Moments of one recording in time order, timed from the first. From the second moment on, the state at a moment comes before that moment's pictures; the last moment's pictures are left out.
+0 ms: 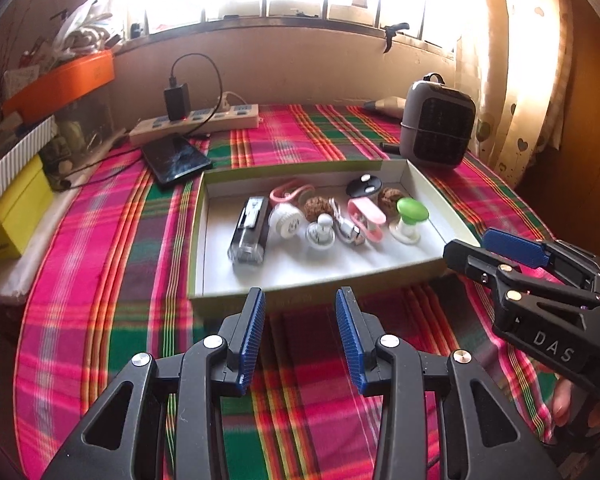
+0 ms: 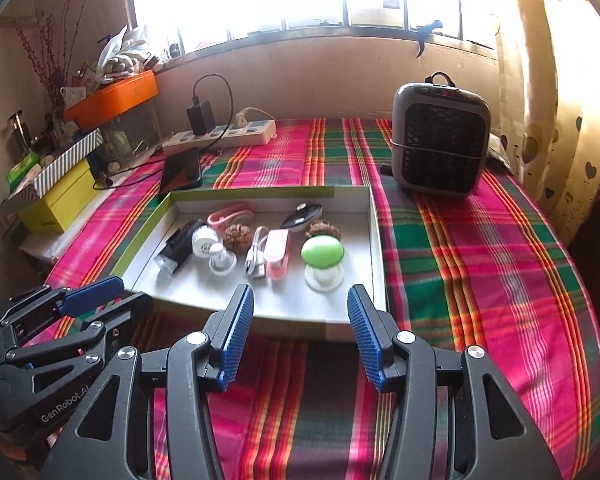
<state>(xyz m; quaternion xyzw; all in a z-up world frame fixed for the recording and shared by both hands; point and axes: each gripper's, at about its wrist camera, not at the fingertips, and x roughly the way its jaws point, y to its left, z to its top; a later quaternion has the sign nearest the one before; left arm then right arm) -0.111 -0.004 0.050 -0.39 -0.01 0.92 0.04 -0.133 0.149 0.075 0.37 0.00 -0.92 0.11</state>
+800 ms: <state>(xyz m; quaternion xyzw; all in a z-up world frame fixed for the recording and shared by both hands) -0.066 0.000 0.008 -0.43 0.00 0.90 0.00 -0.086 0.153 0.036 0.41 0.04 -0.91 0.07</state>
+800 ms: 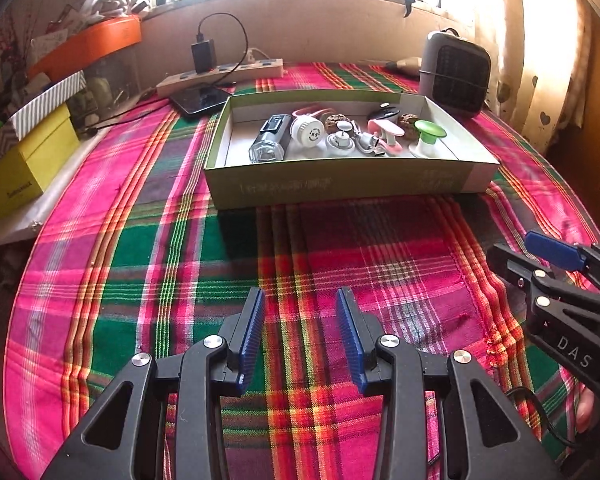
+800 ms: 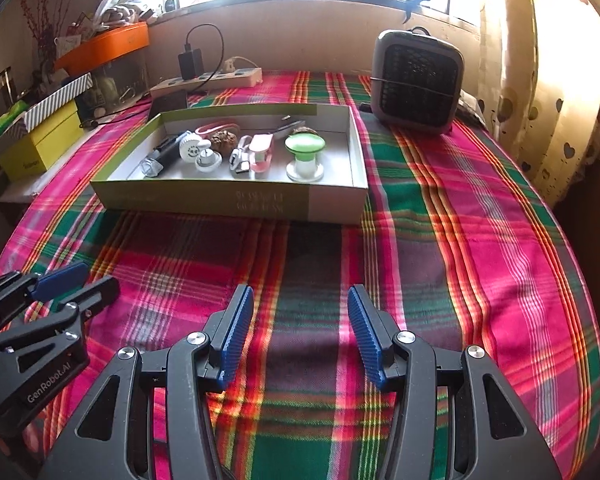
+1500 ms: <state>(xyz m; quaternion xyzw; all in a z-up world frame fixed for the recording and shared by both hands) -0.059 0.003 0.007 -0.42 -0.01 0.91 -0.01 -0.076 0.164 0.027 0.42 0.03 -0.90 0.05</state>
